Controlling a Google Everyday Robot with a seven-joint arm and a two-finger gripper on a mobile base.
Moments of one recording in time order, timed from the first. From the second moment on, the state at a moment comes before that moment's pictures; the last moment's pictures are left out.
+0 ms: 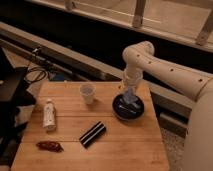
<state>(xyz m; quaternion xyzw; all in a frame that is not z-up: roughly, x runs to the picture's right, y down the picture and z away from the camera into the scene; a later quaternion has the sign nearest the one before) 0.137 0.015 0.783 -0.25 0.19 0.64 0.70</state>
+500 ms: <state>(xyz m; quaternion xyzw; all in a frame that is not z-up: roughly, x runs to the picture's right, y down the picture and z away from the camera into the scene) 0.137 0.021 0.791 -0.28 0.21 0.64 0.68</state>
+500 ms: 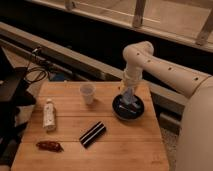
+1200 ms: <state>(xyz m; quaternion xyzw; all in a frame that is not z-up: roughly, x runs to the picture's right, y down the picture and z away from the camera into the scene) 0.135 0.024 0.793 -0.30 0.20 0.63 0.69</state>
